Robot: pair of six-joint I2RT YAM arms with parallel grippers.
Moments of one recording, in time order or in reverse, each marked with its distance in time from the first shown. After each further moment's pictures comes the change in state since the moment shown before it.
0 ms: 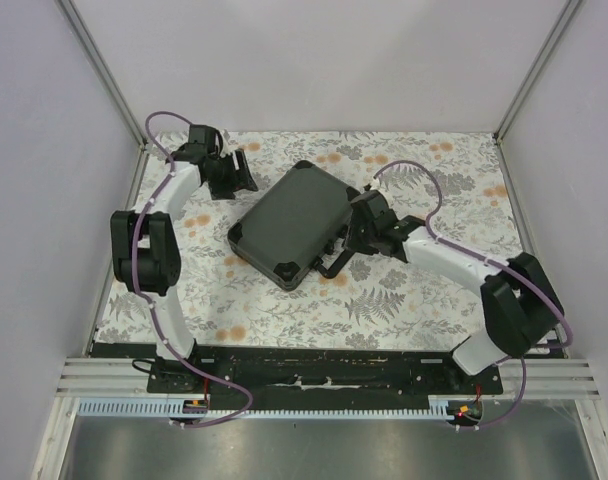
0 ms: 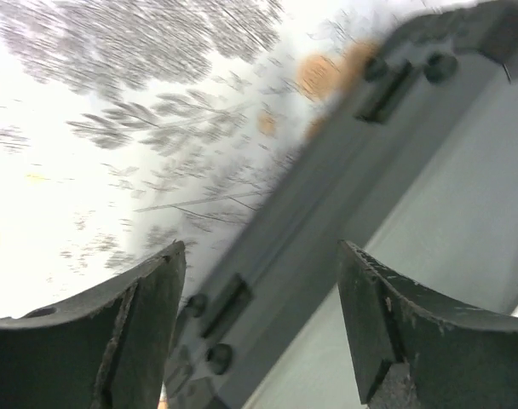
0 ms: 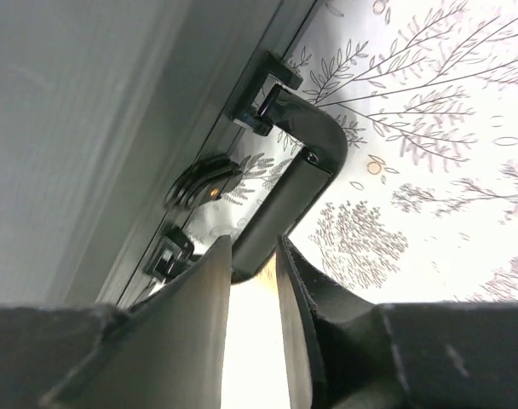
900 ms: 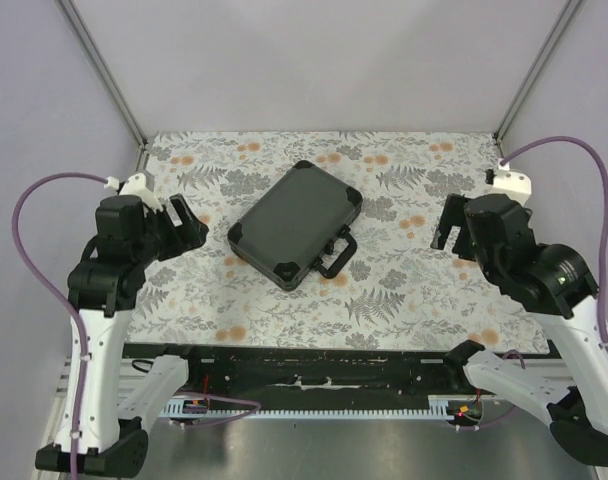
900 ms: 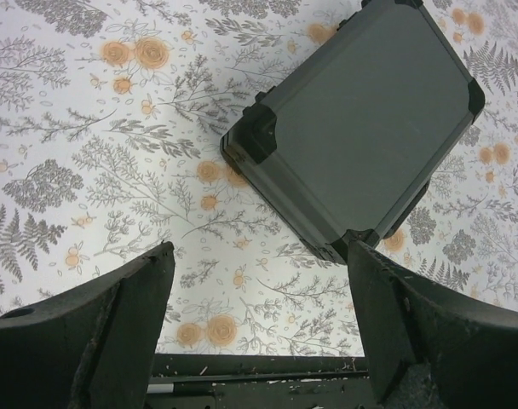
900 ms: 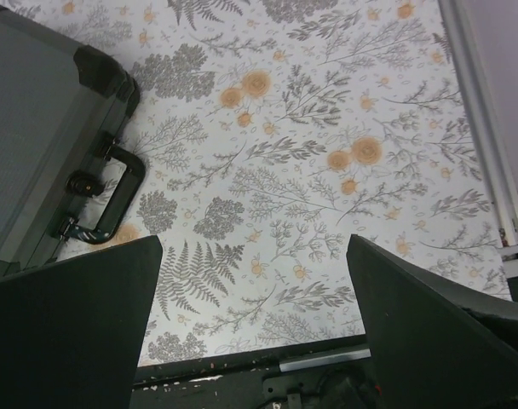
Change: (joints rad) left arm 0.025 -1.084 -0.311 -0.404 -0.292 -0.040; right arm -0.062 -0.668 0.416 -0.914 0.415 -0.226
